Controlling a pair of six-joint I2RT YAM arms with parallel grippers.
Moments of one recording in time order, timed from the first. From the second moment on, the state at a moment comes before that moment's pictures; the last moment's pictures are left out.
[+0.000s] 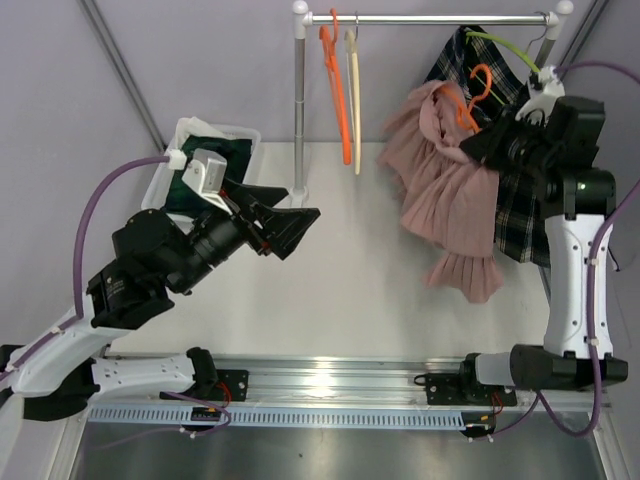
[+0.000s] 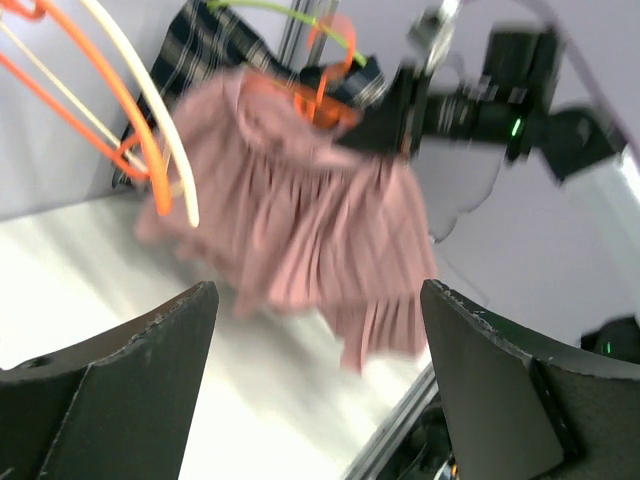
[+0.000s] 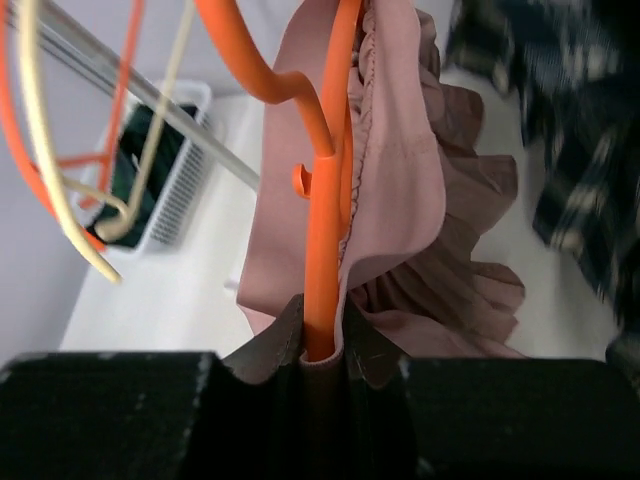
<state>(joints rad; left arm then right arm) -1.11 0.93 1.45 -0.37 -0.31 -0.33 -0.02 1.31 1.79 -0.83 -0.42 0.28</state>
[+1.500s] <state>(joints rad) -1.11 0.87 1.40 -0.47 -0.35 -0.34 -0.11 1.67 2.09 -0.55 -0.40 0.41</state>
